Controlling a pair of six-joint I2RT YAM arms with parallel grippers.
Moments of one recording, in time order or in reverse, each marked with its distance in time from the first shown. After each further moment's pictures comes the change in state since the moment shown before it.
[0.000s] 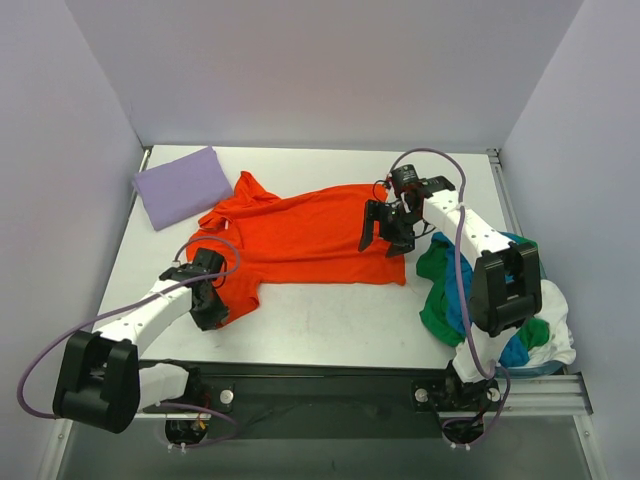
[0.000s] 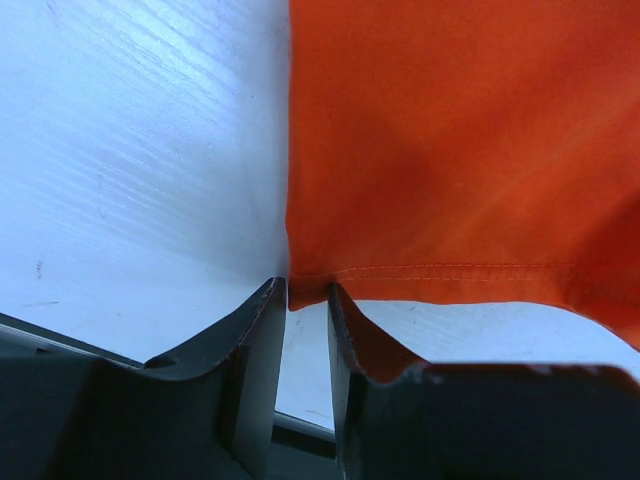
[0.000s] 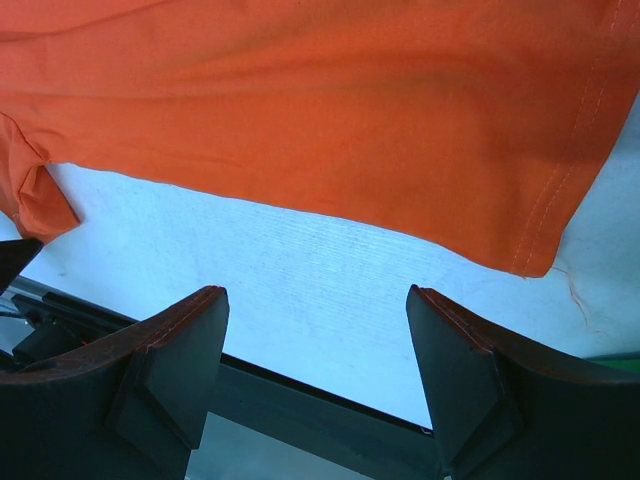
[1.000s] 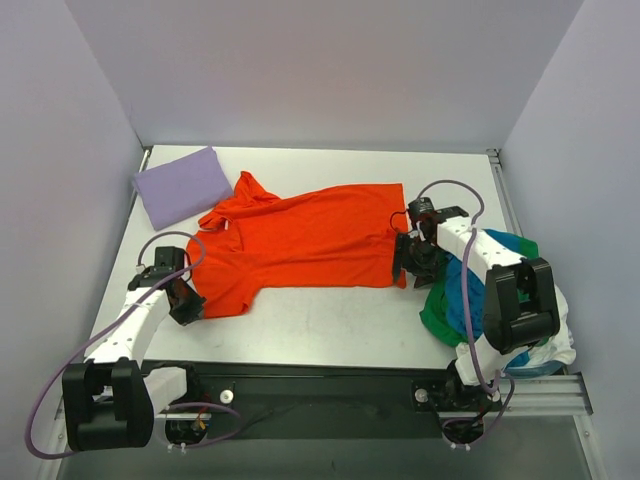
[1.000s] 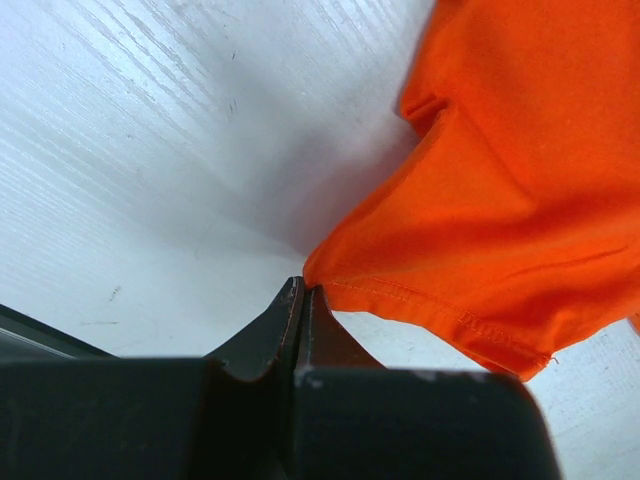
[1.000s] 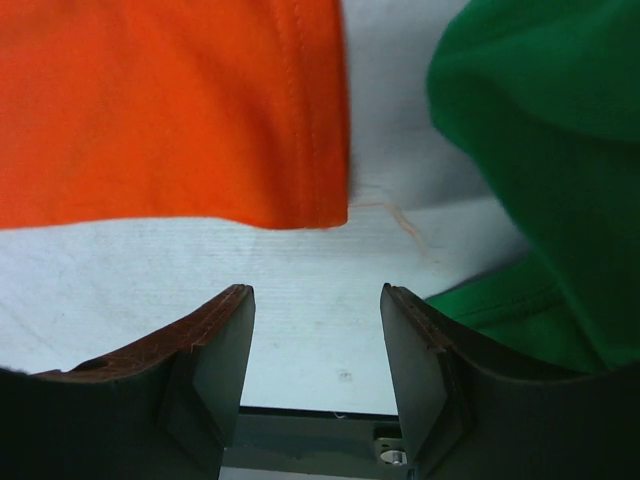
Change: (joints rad) left arm 0.309 -0.100 -0.010 0.016 0.074 0.065; right arm -0.066 -0.138 -0.338 0.037 0.212 0.003
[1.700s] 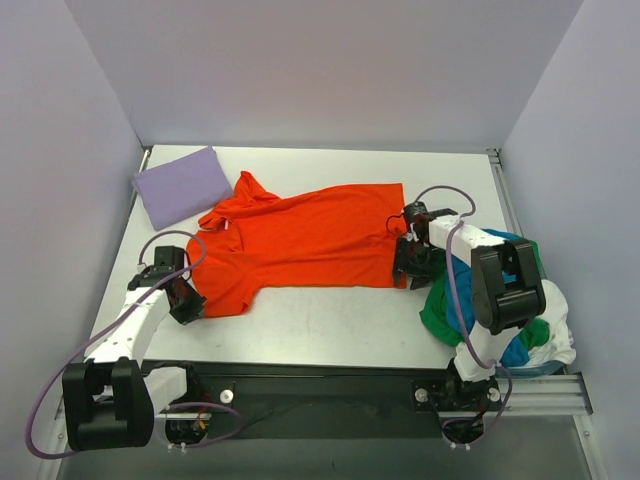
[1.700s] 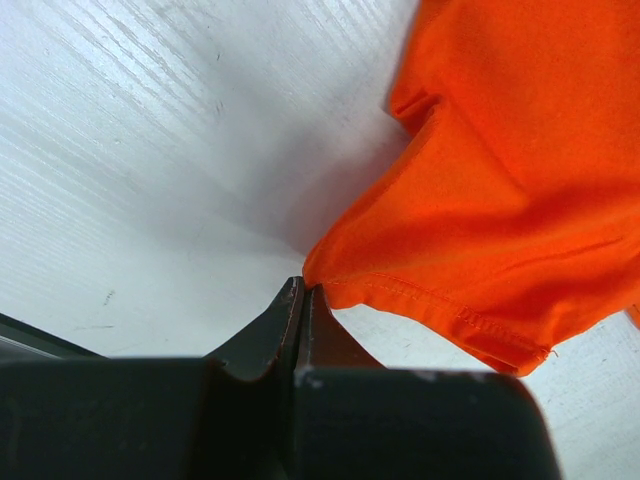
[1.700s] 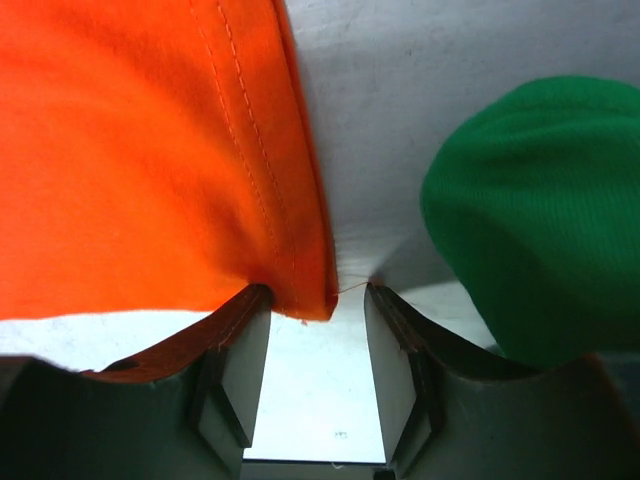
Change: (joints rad) left arm 0.004 0.000 0.000 0.010 0.019 0.019; right arm -0.027 0.134 -0.008 0.101 0.044 0.011
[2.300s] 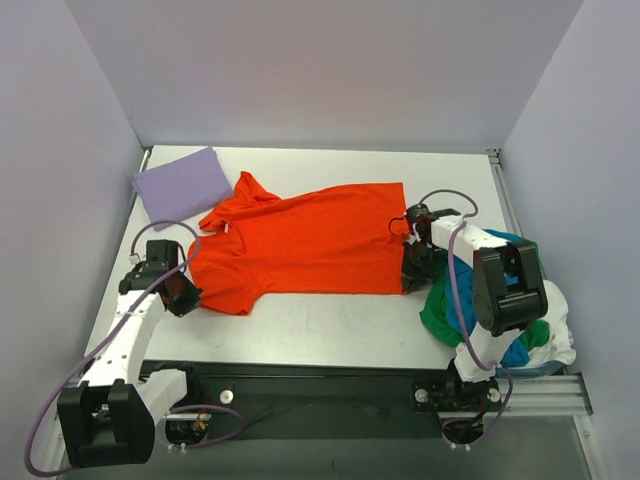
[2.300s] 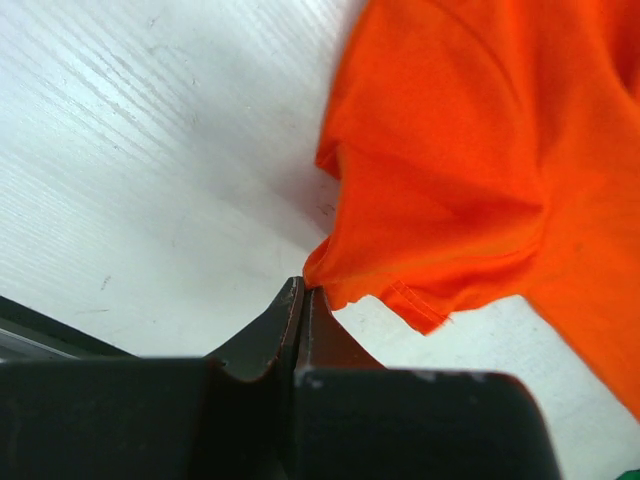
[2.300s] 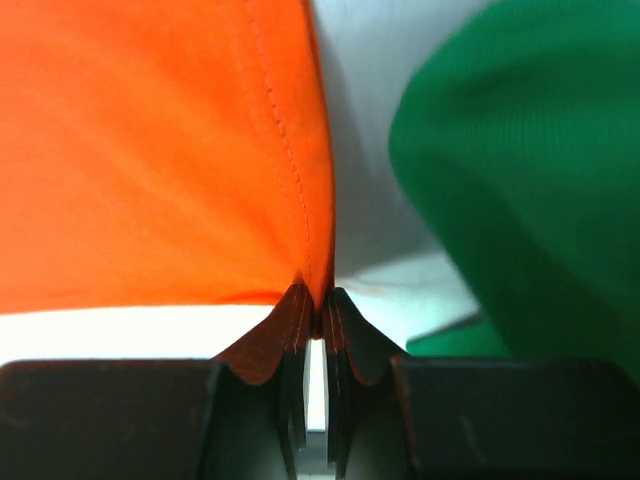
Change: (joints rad) left arm 0.001 -0.069 0.073 -0.063 0.003 -0.001; right arm -0.009 0.003 -0.002 -0.050 -0.020 0.003
